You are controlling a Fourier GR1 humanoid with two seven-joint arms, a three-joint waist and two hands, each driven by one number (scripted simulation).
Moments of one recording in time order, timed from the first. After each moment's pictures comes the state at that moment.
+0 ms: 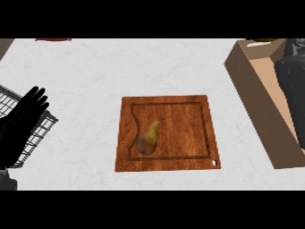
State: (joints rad) left arm -0.03 0.22 0.19 -1.67 0.24 -0.11 0.31; right arm -0.94 -0.37 0.01 -1.30 1.18 0.22 0.93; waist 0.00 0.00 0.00
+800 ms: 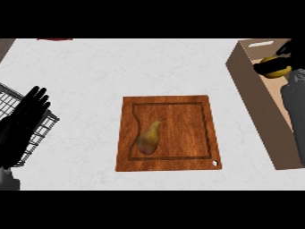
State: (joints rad) left arm -0.03 0.21 0.19 -1.66 0.21 -0.11 0.28; right arm -0.74 -0.36 -0.17 -1.08 1.06 0.03 0.78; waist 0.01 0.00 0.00
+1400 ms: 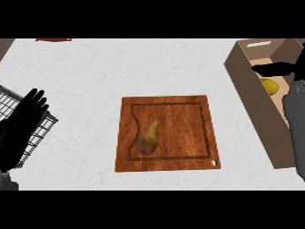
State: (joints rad) left arm -0.01 0.20 0.19 -1.69 0.21 -0.11 0.30; right arm -0.66 -0.29 -0.26 -1.17 0.94 -0.22 0.63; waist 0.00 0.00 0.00
